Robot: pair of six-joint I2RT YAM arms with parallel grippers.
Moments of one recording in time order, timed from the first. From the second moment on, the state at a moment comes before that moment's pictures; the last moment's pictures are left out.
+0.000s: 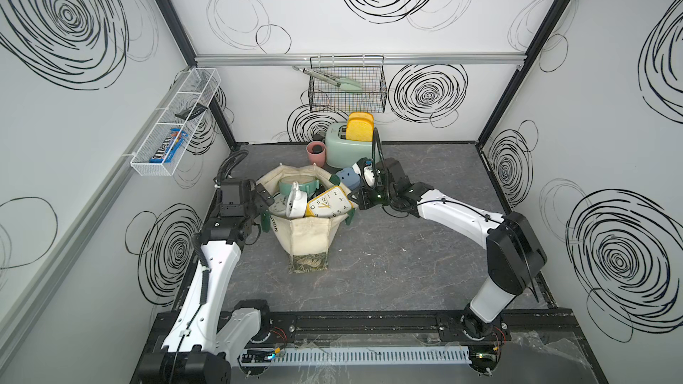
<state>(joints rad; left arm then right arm) 0.08 1.01 0.91 -0.64 -0.15 -0.62 0.67 1.70 1.25 -0.19 -0.39 0.34</state>
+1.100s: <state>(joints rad) -0.34 1.11 1.24 -0.76 0.07 -0.63 0.40 1.39 1.36 -0.47 -0.53 0.45</state>
